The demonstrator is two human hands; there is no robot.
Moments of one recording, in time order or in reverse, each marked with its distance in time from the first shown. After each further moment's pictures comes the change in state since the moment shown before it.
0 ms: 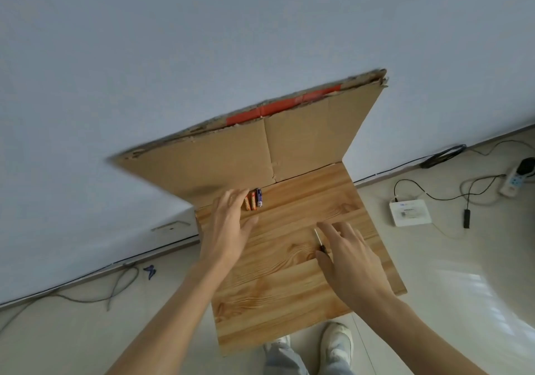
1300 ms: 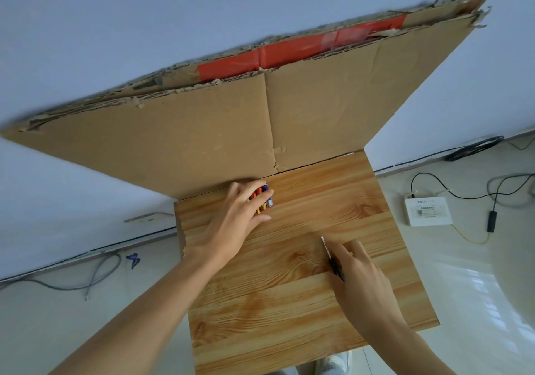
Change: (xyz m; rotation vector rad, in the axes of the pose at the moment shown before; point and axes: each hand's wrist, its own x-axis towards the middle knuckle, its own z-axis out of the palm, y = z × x) left_hand 0.061 -0.059 0.099 0.080 -0.058 0.319; right_hand 0.045 0.060 0.094 0.082 -0.022 0.071
